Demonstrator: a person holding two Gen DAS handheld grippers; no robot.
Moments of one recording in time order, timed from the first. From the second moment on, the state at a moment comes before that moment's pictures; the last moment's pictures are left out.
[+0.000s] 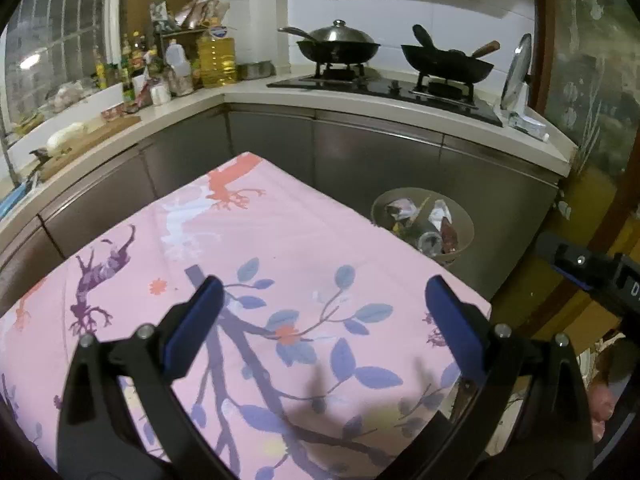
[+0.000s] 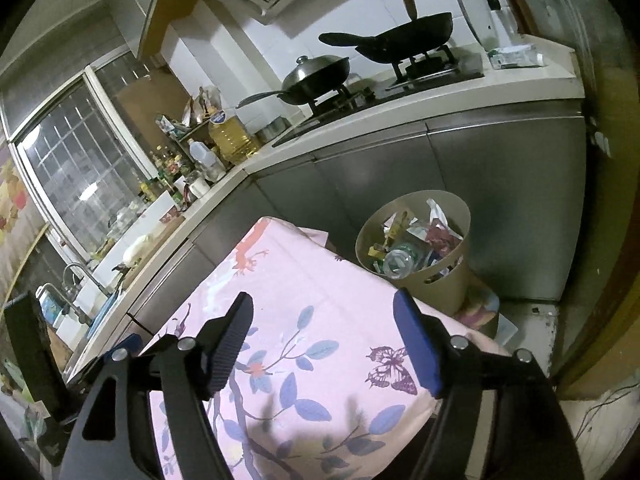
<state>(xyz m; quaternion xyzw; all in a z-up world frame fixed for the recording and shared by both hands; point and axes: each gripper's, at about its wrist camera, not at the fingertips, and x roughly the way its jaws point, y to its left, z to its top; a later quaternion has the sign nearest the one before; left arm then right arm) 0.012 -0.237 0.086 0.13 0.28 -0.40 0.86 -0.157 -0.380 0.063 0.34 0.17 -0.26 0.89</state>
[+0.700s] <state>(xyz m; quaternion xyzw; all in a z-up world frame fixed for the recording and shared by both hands) 0.007 -0.212 0.095 0.14 0.25 -0.37 0.88 -0.162 -0.366 0.072 0.34 0.15 -0.31 0.88</state>
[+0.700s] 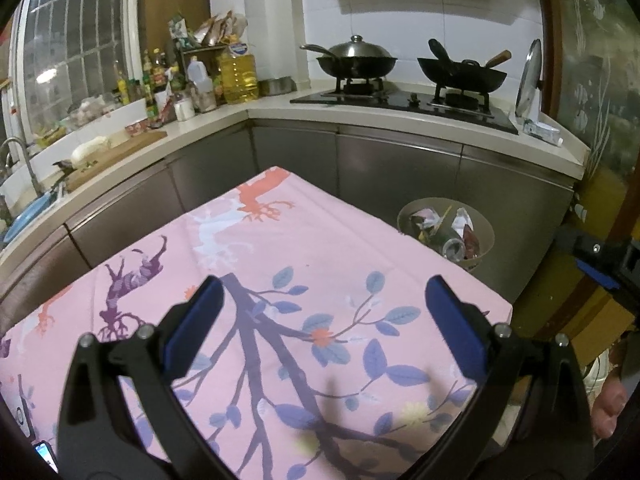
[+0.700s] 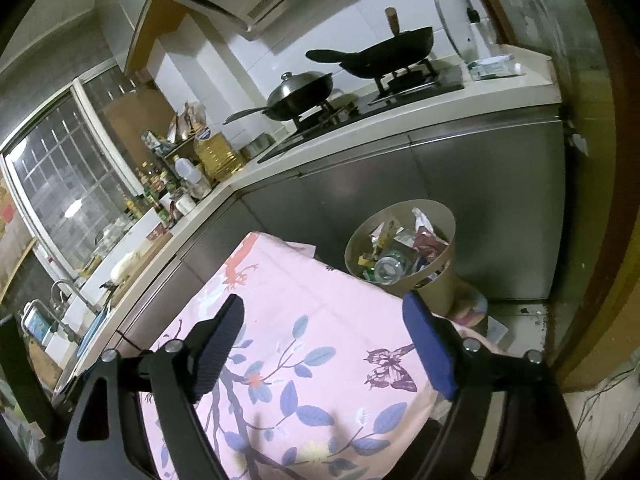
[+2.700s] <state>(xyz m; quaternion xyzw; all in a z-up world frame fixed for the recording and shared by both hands) 0.000 -0.209 0.103 0.14 0.23 -0.32 0.91 -0.163 -0.357 0.046 0.36 0.17 -0.30 0.86</state>
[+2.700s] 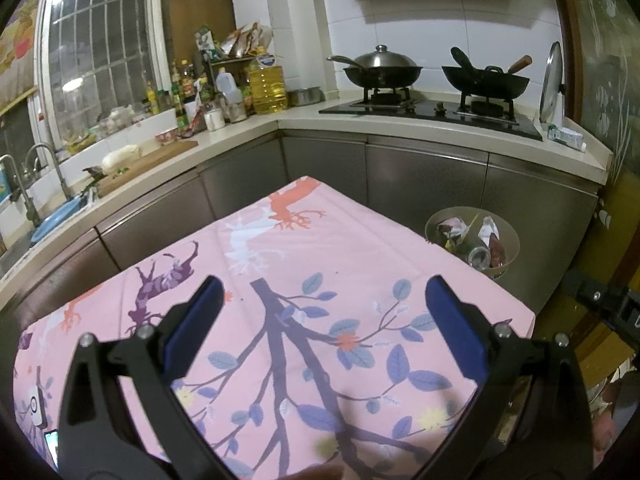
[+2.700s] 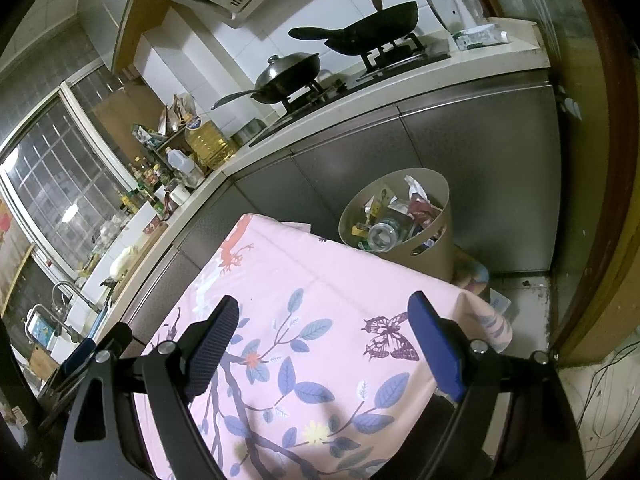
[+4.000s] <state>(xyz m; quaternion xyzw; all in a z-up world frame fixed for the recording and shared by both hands) 0.007 -0.231 0.077 0.17 0.28 -0.36 0.87 -0.167 -0.367 0.024 0.38 0.18 -0.32 0.85</state>
